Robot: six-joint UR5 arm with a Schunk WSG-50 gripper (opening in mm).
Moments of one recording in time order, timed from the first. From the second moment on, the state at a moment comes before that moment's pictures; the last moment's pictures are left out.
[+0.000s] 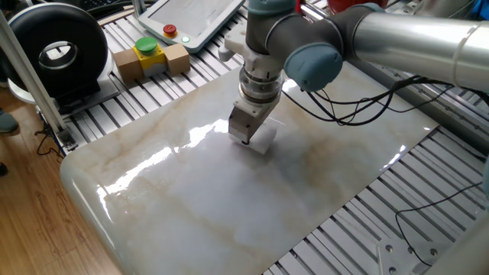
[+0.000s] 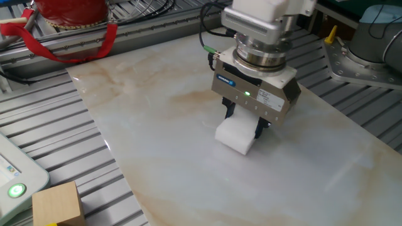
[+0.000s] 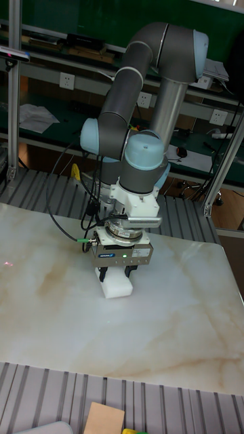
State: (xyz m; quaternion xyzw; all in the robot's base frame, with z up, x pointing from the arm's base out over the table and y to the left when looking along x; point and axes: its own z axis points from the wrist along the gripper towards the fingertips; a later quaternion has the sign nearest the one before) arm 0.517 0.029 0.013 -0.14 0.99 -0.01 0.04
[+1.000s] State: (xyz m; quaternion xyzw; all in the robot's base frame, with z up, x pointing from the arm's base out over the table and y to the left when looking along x) arm 0.499 0.020 0.001 -0.16 0.99 0.02 0.04
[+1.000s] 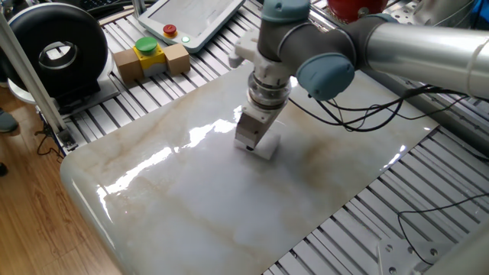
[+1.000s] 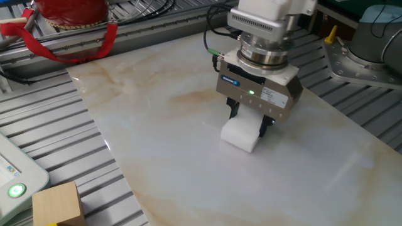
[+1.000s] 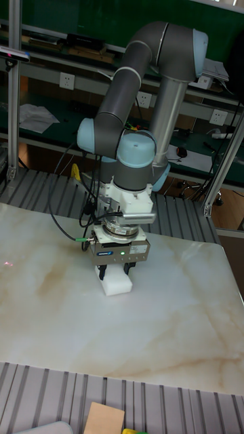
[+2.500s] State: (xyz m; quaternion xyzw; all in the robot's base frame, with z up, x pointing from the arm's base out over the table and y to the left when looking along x) arm 0.494 -0.005 -0.004 -0.18 0.98 0.03 0.04
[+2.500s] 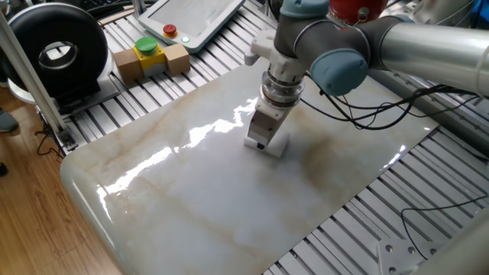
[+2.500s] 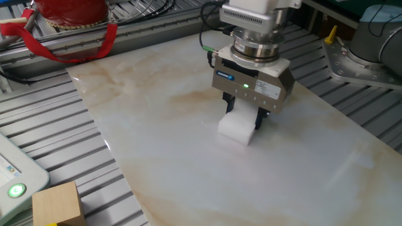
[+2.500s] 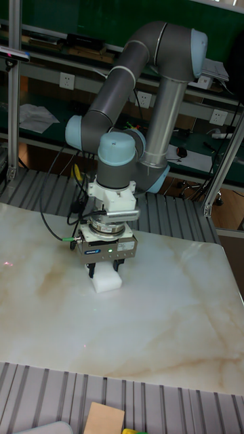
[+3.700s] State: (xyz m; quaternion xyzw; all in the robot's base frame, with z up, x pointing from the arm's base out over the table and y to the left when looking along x) arm 0.504 -0.059 -0.004 -0.22 0.97 0.04 0.03
